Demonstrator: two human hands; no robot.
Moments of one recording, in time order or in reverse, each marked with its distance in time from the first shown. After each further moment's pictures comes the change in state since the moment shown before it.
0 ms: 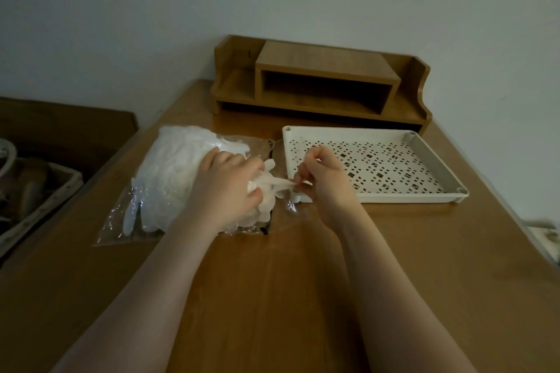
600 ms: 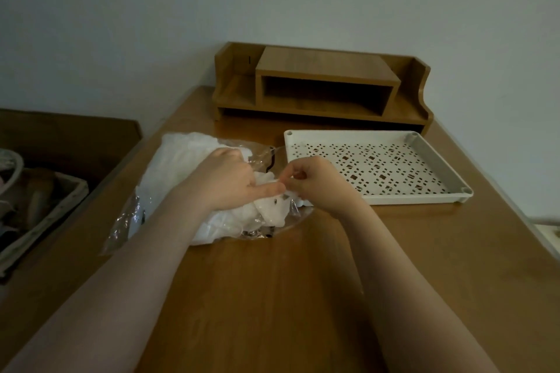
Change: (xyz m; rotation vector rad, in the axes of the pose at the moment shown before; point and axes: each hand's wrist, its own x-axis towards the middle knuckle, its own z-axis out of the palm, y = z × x) left_hand 0.024 -0.009 -0.022 0.156 -0.291 0.164; right_hand 0.010 -0.010 0.000 -0.795 -0.295 -0.220
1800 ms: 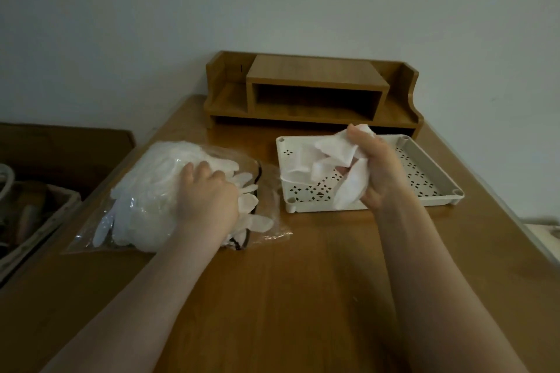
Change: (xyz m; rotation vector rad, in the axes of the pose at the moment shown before) left_hand -0.014 0.022 0.016 0.300 -0.035 -0.419; right_hand -0.020 0.011 -0.060 1.253 0.304 0.098
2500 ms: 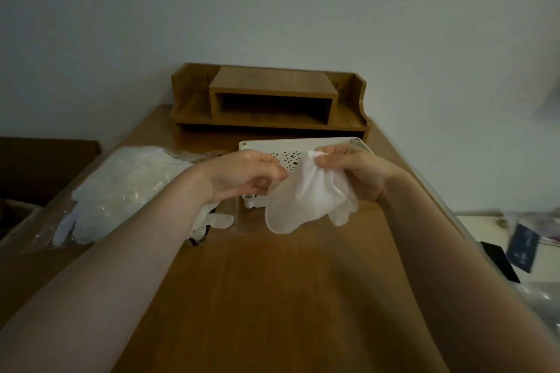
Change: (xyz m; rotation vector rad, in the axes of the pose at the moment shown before) left_hand 0.010 0.047 -0.073 -1.580 -0.585 0.504; right_hand -0.019 -0.058 -0.055 -0.615 -0.533 0.287
